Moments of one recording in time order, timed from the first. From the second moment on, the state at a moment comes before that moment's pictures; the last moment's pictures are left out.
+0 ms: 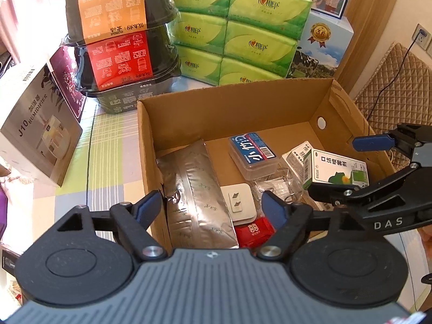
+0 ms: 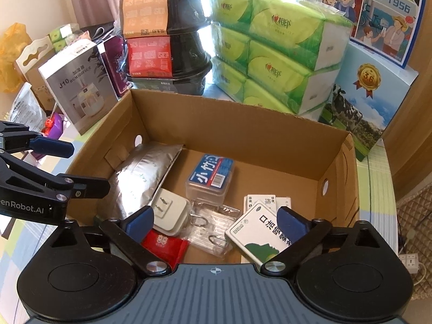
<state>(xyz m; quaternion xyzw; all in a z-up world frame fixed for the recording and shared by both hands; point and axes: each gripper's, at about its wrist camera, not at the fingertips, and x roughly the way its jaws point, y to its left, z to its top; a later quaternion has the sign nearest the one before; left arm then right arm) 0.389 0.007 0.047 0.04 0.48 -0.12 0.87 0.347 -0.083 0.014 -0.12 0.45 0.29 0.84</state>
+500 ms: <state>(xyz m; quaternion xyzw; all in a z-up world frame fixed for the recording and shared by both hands) 0.338 0.007 0.070 0.06 0.46 -0.11 0.88 0.305 -0.107 0.036 -0.13 0.44 0.29 0.84</state>
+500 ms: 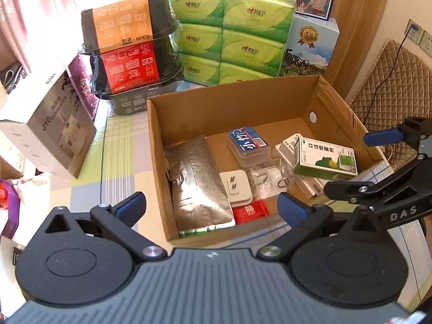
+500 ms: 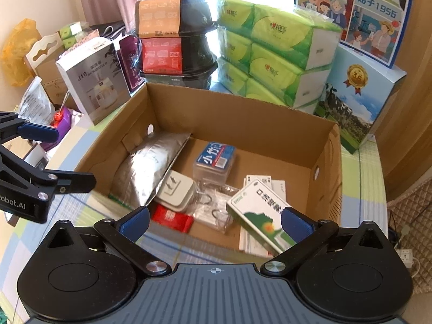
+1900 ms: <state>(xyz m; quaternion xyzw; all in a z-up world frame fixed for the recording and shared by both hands) 0.108 0.004 0.104 0.02 0.42 -0.12 0.90 0.102 -0.195 0.076 -0.13 0.41 0.30 0.85</state>
